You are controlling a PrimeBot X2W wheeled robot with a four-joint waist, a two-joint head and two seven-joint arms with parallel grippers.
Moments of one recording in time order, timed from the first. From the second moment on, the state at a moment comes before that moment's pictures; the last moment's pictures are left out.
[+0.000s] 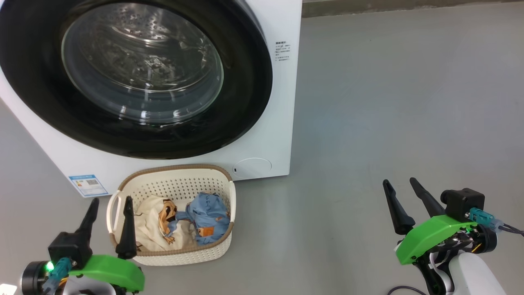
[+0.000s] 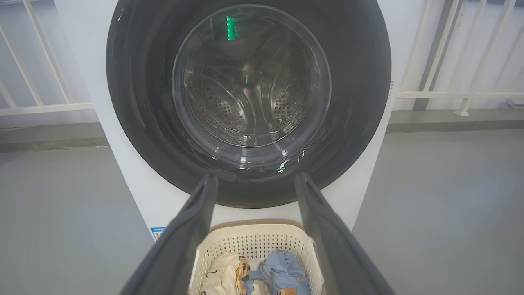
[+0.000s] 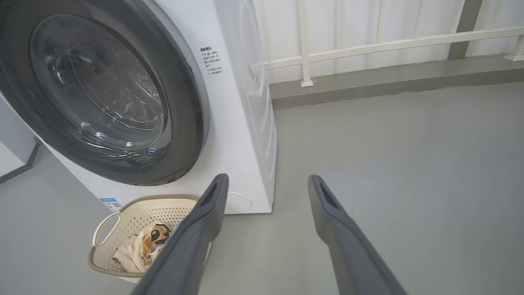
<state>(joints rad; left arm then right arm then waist) -0.17 0.11 -0.03 0.32 -0.20 -0.02 -0.26 -0.27 -0.12 0.01 0.43 0.31 0.13 -0.11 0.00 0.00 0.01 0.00</state>
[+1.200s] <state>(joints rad) -0.16 0.08 -0.02 0.28 -0.16 -0.03 -0.26 -0.27 -0.13 0.01 0.43 0.32 0.13 -0.13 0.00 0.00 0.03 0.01</state>
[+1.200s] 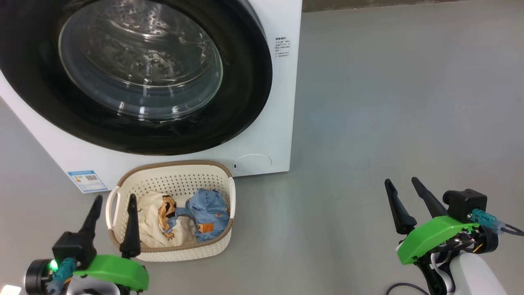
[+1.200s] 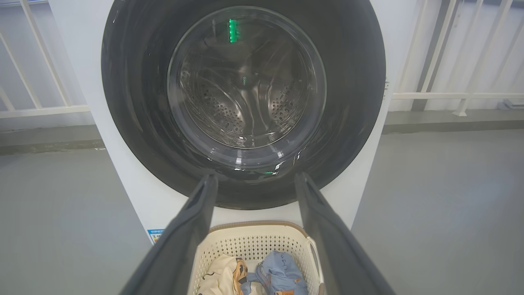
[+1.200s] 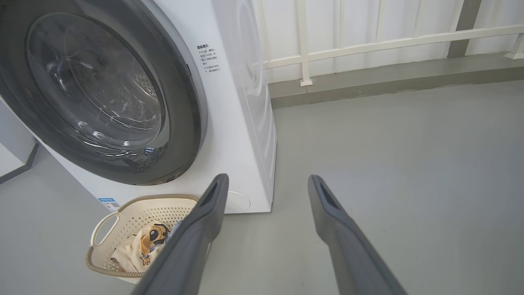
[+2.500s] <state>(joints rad) -0.19 0.04 -0.08 0.25 -0.16 -0.05 -0.26 -0.95 -0.12 -0.39 0.59 0.94 0.13 -0.04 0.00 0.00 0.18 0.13</state>
